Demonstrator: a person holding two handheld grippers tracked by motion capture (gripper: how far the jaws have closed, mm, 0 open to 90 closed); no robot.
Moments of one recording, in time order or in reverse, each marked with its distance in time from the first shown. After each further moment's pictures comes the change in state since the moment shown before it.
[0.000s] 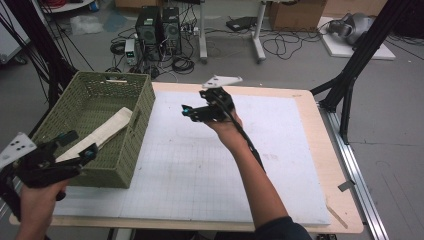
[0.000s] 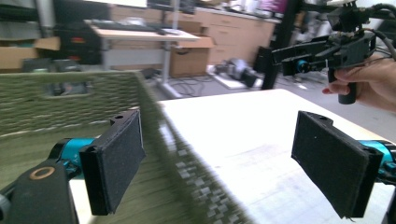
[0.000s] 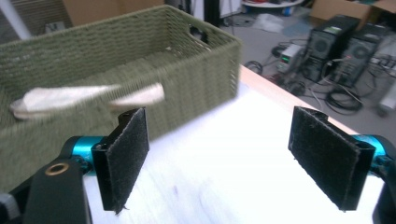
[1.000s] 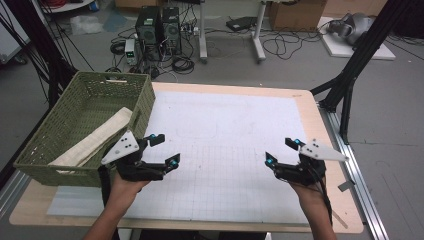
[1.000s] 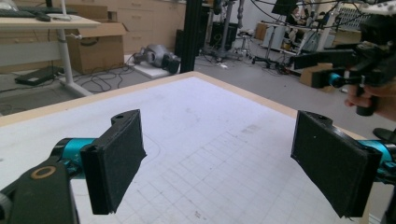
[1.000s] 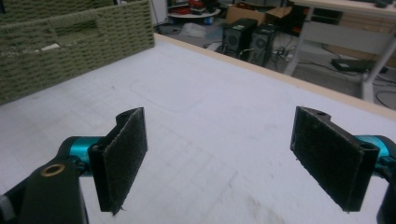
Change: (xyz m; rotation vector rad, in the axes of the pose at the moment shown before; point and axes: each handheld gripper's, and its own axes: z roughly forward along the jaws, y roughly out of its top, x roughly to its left) left arm -0.097 -0.038 0.122 0.059 -0.319 0.059; right arm -0.009 -0.152 -0.204 -0.087 -0.297 0.058
